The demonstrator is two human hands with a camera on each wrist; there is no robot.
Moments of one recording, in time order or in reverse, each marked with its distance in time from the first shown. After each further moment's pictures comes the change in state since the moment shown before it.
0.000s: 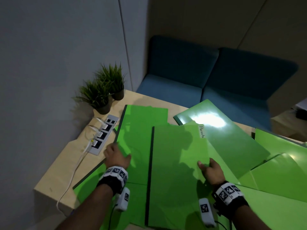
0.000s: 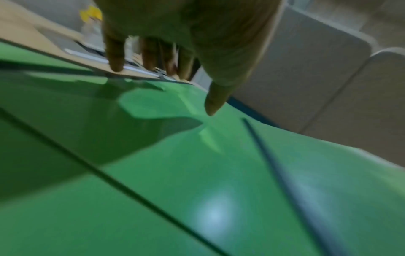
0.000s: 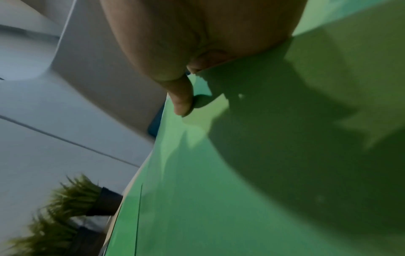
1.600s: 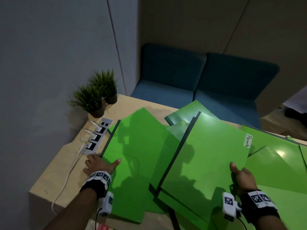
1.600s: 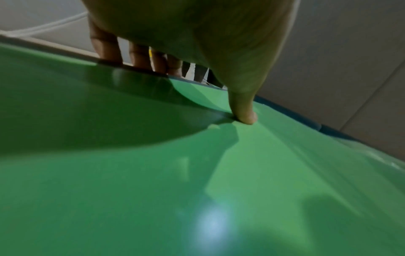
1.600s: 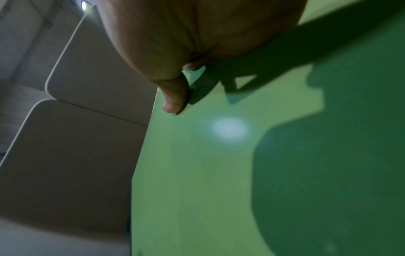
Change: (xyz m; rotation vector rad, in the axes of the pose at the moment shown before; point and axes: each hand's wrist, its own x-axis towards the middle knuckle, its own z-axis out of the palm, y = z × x) left_hand -0.010 -0.037 -0.013 0.204 0.079 -0.137; right_hand 0.002 0.072 -0.127 0.178 0.255 0.142
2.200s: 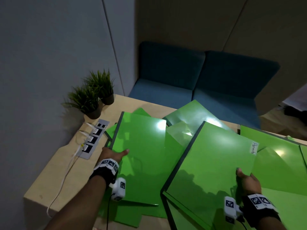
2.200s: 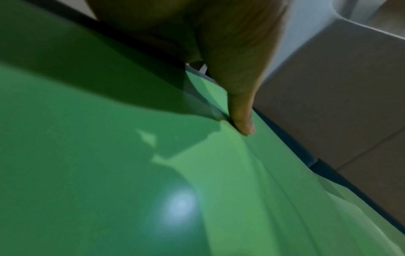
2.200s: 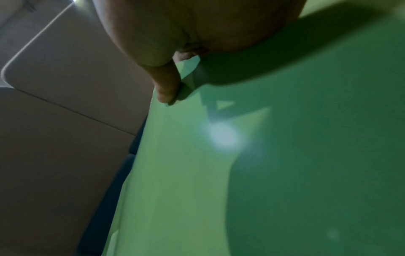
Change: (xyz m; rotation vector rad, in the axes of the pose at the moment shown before) left_hand 0.012 0.064 -0.017 -0.420 -0.252 -0.071; right_hand -0.002 -0.010 0.000 0.293 0.115 0.169
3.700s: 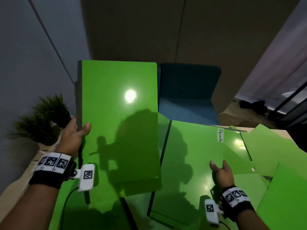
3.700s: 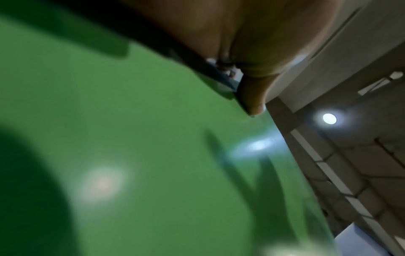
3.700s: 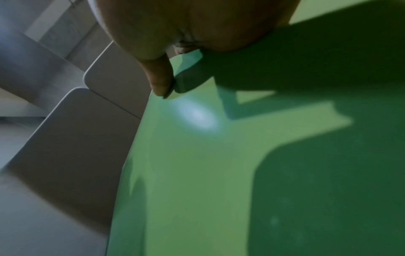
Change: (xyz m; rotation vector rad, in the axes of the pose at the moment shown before) left_hand -0.106 0.142 -0.047 -0.648 -0.151 0.875; right_hand -0.007 -0.025 -0.081 0.133 -0.125 -0.204
